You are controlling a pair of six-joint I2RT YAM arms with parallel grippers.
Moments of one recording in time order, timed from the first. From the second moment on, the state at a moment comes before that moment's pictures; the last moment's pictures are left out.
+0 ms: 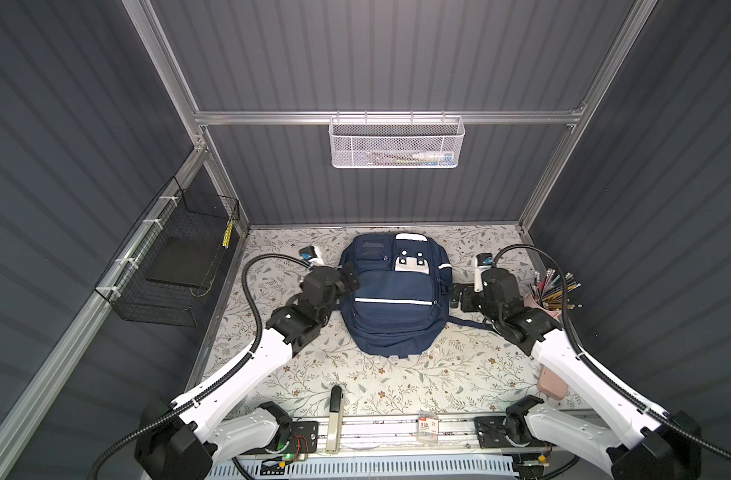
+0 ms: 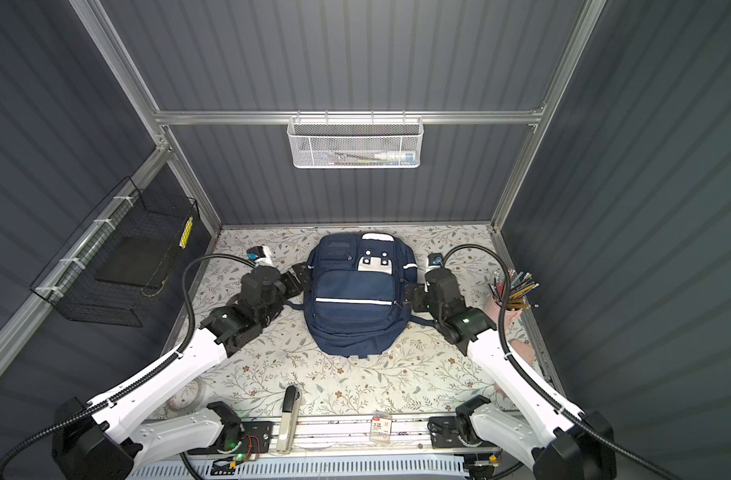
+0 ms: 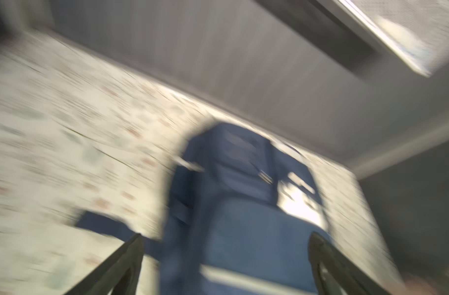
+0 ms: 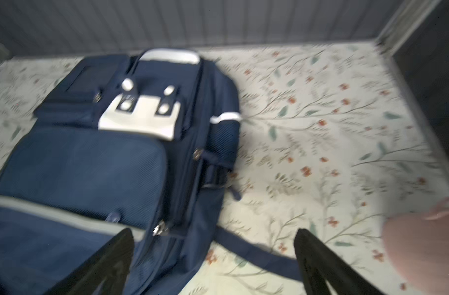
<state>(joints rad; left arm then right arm) -0.59 1.13 0.90 -0.21 -0.50 -0.61 0.38 1.03 0.81 -0.38 0.25 0.27</state>
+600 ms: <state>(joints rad) -0.19 1.46 0.48 0.37 -0.53 -0.08 -0.01 1.26 0.37 0.38 0.17 0.08</state>
